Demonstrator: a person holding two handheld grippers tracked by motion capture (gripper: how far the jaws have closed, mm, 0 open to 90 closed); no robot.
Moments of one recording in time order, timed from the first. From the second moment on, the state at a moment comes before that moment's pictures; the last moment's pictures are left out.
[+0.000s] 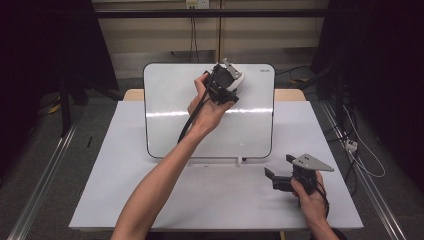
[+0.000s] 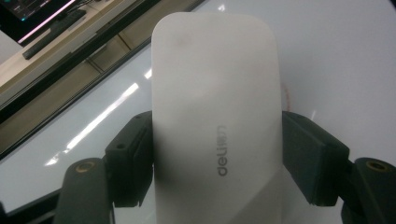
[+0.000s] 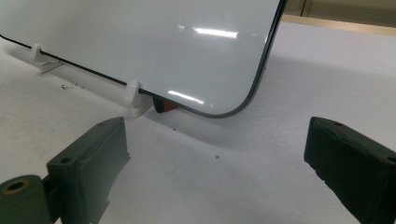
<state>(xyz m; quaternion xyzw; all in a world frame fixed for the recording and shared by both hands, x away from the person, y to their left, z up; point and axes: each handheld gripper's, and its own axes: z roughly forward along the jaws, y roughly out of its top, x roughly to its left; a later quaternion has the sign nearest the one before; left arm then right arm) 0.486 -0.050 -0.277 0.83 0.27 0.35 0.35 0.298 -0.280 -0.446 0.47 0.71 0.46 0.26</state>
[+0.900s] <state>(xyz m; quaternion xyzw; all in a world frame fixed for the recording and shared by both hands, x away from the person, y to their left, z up) 0.455 -0.079 -0.321 0.87 0.21 0.29 0.34 0.297 -0.281 -0.446 0.47 0.71 0.46 0.26</state>
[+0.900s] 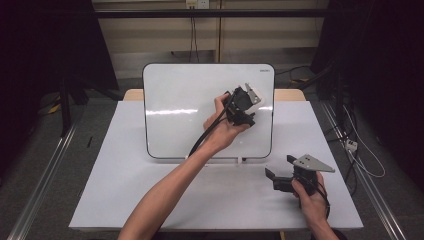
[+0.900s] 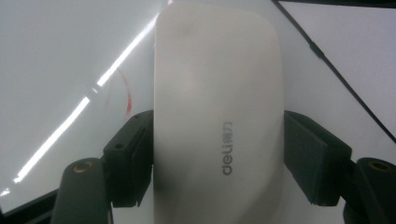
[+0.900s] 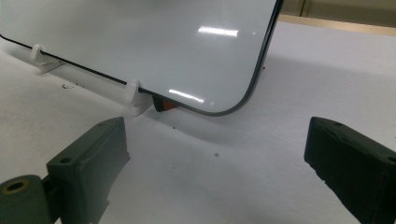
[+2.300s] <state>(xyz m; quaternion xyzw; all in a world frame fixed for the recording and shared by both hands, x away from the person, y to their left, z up) 0.466 0.004 -0.298 0.83 0.27 0.31 0.38 0.302 -0.277 -0.446 0.47 0.71 0.46 0.26</state>
